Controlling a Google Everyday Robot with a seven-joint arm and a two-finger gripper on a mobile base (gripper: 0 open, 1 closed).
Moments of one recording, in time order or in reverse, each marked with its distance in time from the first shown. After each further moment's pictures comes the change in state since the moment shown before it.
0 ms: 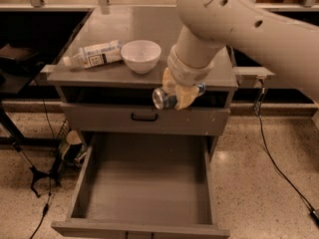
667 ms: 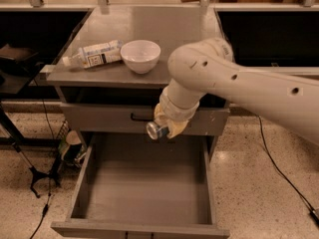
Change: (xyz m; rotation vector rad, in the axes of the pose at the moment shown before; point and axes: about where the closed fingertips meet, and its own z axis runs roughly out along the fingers) arm -0.017 0.031 0.106 0.002 -0.050 -0.114
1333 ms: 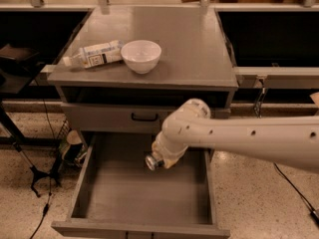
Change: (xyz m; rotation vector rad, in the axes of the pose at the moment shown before) arm -0.005 0.048 0.151 0.014 0.021 -0.037
